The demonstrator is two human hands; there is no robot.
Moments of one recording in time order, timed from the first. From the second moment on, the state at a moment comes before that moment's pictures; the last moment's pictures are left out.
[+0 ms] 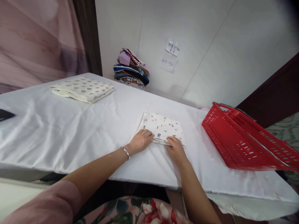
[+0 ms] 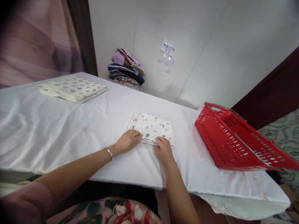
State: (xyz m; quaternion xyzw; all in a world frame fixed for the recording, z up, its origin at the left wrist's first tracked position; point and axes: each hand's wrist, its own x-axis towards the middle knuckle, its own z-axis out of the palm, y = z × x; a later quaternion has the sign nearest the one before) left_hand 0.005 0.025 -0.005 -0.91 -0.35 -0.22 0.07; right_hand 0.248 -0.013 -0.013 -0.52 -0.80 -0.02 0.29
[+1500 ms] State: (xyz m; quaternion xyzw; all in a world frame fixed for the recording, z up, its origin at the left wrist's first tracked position) left_hand 0.015 0.040 0.008 -0.90 -0.36 -0.21 0.12; right_hand 0.233 -0.008 -0.008 -0.56 -0.75 -0.06 0.34
